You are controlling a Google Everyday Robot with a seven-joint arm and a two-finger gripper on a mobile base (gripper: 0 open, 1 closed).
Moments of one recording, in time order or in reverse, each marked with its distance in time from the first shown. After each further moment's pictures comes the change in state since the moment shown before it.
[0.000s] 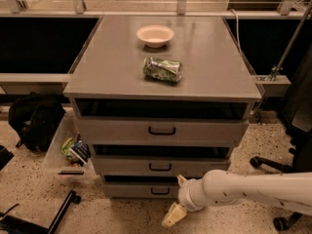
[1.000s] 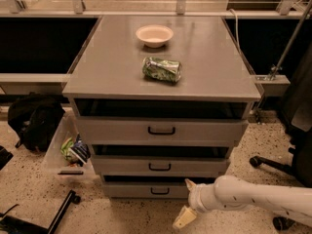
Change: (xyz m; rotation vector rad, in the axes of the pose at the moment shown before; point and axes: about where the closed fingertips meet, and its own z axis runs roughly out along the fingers) arm 0.053 -0.022 0.021 -0.003 -0.031 -0.007
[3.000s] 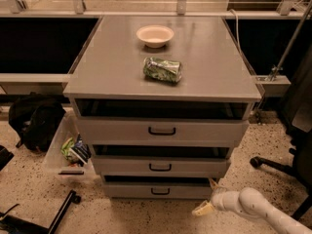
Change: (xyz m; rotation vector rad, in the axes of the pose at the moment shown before) arm 0.155 -0.123 0.061 0.192 -0.199 0.111
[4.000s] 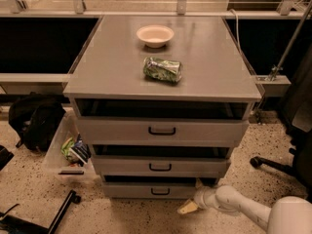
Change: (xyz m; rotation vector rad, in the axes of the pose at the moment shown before) arm 0.010 0.013 0.090 -0.010 0.097 0.044
